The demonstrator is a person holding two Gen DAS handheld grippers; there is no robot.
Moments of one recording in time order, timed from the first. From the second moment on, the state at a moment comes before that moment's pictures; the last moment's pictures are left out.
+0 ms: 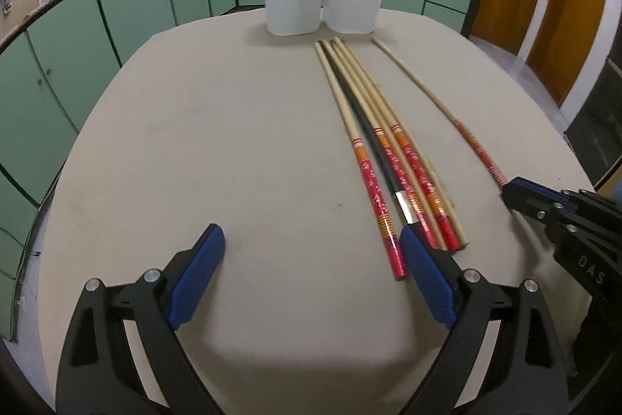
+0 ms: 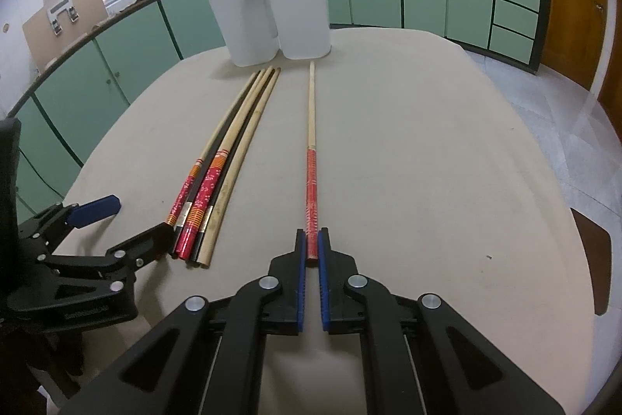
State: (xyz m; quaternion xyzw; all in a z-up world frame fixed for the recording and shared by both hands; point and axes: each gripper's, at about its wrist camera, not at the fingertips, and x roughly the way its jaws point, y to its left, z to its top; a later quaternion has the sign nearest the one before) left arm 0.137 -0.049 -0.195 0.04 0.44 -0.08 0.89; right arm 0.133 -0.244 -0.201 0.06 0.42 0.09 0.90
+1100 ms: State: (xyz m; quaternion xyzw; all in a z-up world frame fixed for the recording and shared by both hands) left arm 0.119 -0.037 -0.170 0.04 0.41 -0.09 0.91; right arm 0.119 -0.247 -0.190 0.05 0.39 0.12 0.91
